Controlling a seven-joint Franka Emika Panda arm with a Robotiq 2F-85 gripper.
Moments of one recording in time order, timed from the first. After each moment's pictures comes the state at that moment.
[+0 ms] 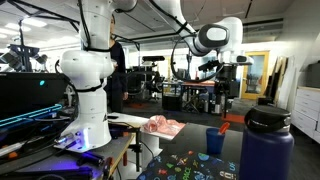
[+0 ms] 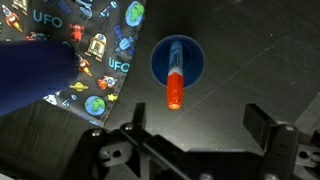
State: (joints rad) arm -0.03 0.15 0.06 -2.10 -0.10 2.22 0.01
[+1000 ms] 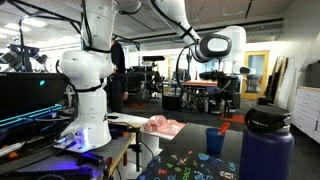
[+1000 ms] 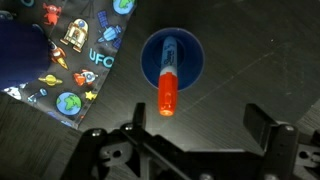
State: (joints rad) arm -0.03 0.23 0.05 -2.10 -0.02 2.30 -0.15
